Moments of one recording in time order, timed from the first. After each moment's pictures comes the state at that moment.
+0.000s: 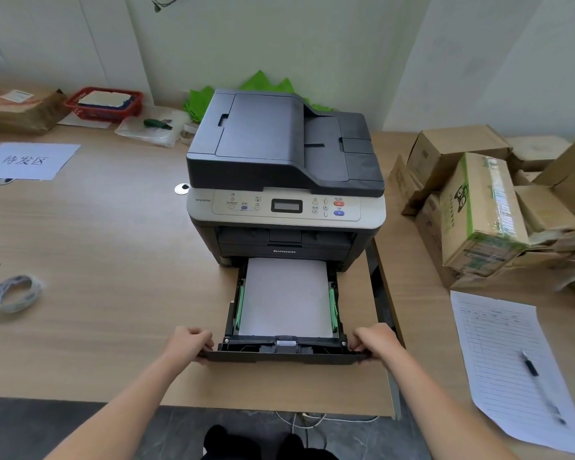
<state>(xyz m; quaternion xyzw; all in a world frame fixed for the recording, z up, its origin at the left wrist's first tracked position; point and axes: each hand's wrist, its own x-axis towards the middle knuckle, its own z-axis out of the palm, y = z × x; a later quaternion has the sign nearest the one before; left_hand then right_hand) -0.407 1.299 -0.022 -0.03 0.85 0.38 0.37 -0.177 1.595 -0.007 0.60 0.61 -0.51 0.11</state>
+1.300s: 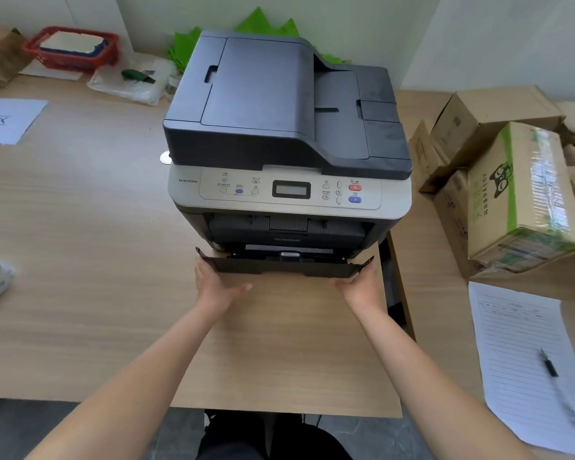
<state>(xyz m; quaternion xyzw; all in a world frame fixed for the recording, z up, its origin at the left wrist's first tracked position) -0.444 1.397 -0.041 0.04 0.87 0.41 0.25 -0.271 1.614 -0.018 0.56 0.67 -0.47 -0.06</state>
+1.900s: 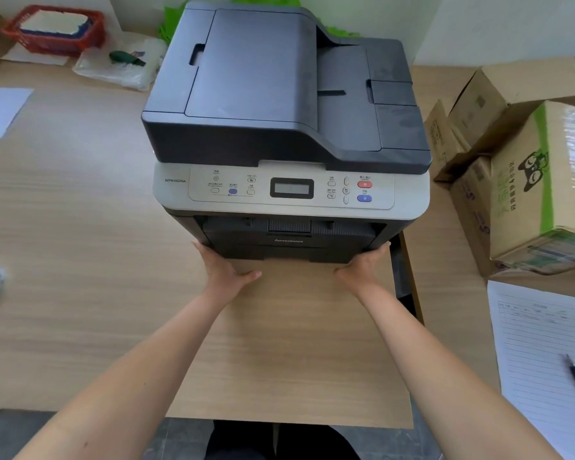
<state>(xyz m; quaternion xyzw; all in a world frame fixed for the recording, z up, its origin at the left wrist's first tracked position) -0.468 1.432 -0.057 0.10 0.86 0.42 0.25 -0.308 1.637 -0.038 0.55 0.67 -0.50 -0.01</state>
